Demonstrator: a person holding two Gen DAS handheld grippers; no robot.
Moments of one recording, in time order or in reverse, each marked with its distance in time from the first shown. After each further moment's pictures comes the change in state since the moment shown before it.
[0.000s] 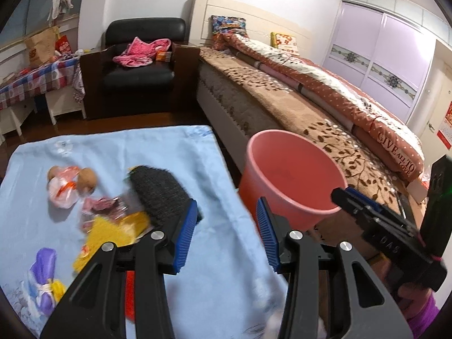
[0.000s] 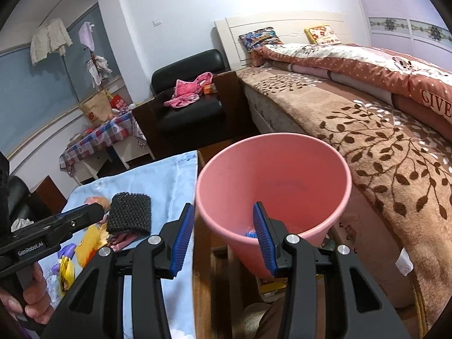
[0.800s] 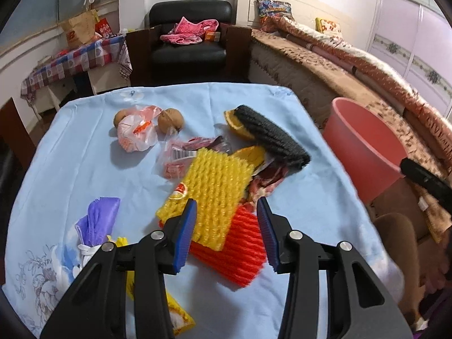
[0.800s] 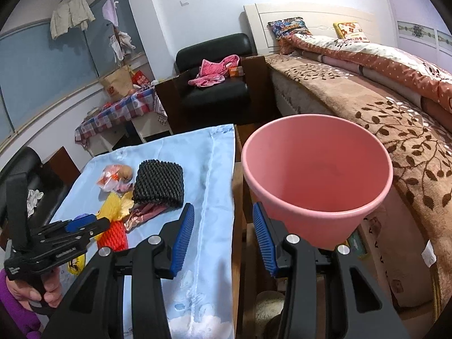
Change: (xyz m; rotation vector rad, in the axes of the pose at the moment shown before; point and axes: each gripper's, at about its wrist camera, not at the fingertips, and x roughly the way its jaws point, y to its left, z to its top) left arm 0.001 0.085 -0.060 -0.045 0.075 0.233; right arm 0.015 0.040 -0.024 -0.092 0.085 0.073
